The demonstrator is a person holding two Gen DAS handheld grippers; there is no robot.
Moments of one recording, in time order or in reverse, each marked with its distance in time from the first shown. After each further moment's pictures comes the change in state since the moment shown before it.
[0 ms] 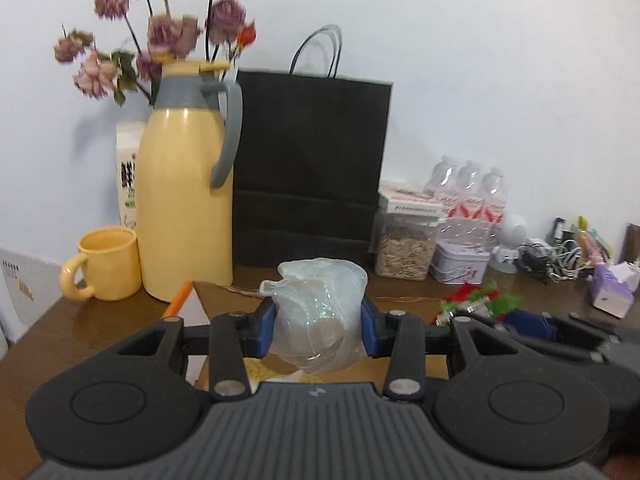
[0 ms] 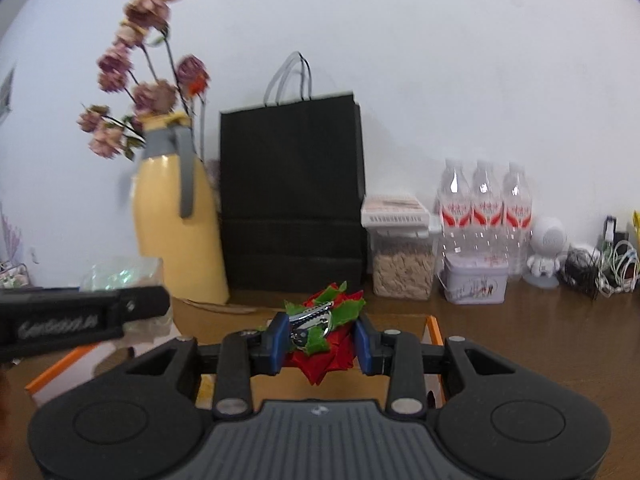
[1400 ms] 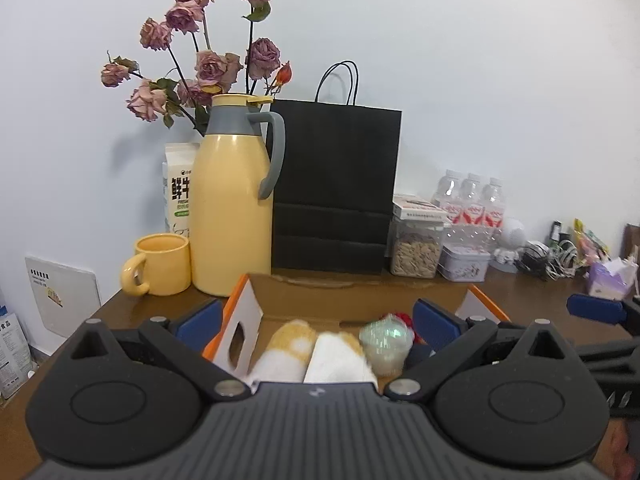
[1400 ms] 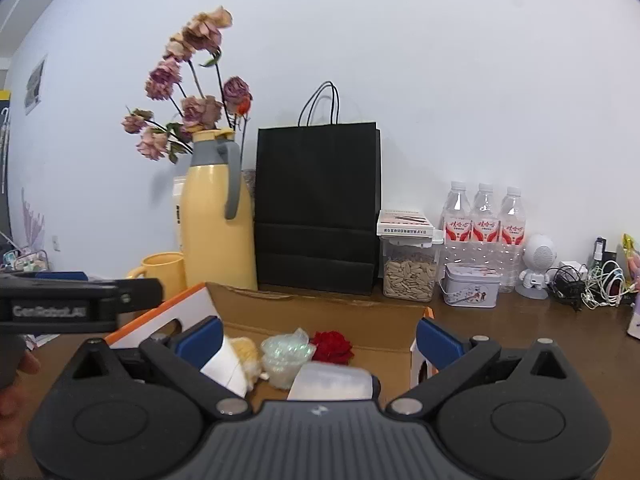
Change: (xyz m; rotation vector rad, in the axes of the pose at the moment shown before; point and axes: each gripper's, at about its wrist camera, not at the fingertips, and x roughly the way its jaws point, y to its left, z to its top) left arm -0.106 0.026 -0.027 0.027 -0.065 0.027; right arm -0.099 0.017 -0.014 -0.064 -0.042 0.042
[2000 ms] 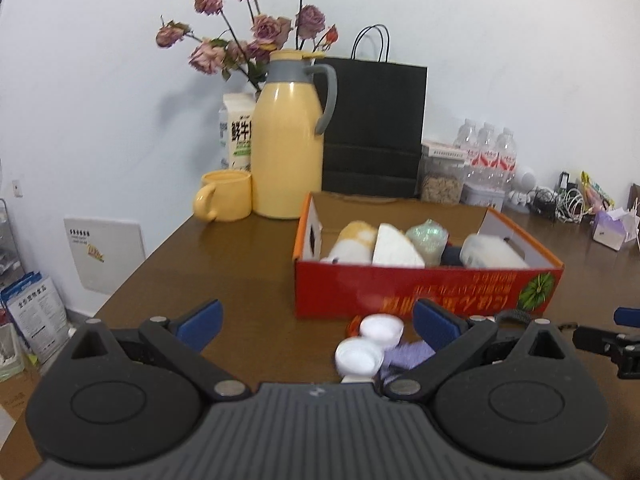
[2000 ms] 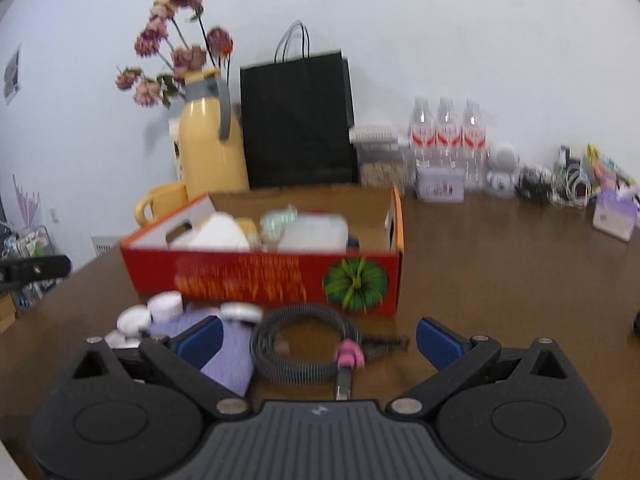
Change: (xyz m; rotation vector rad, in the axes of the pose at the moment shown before) left arm -0.087 0.054 -0.054 0.011 0.131 0.063; right arm -0.081 -0.005 -0.075 0.097 0.206 -0.031
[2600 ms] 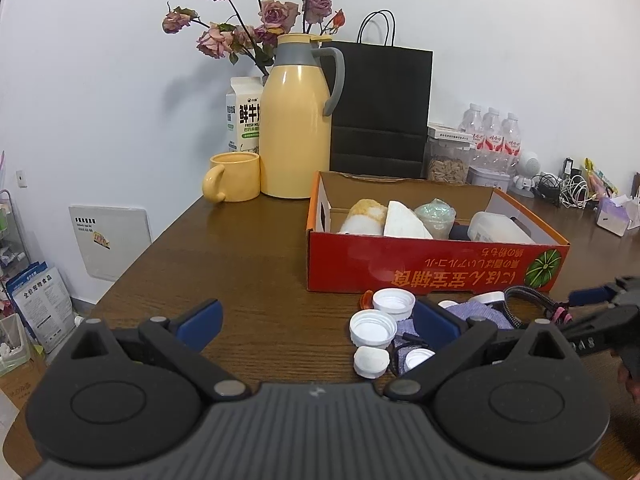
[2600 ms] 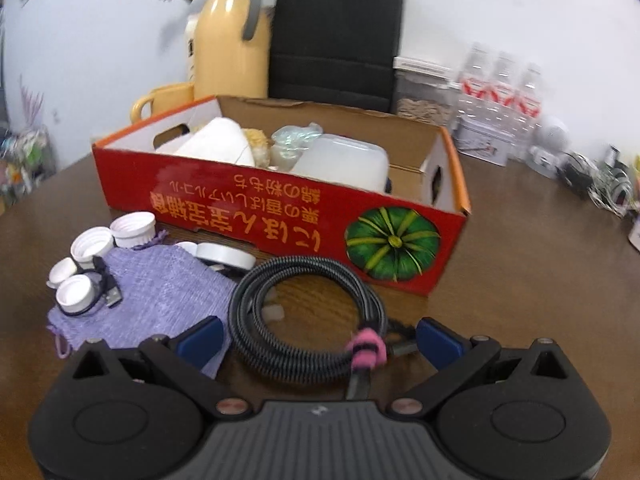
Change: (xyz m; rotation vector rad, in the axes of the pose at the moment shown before) left arm -0.002 0.009 -0.012 0.002 0.035 0.011; right arm 0.084 0.015 0.008 -0.197 0.232 0.003
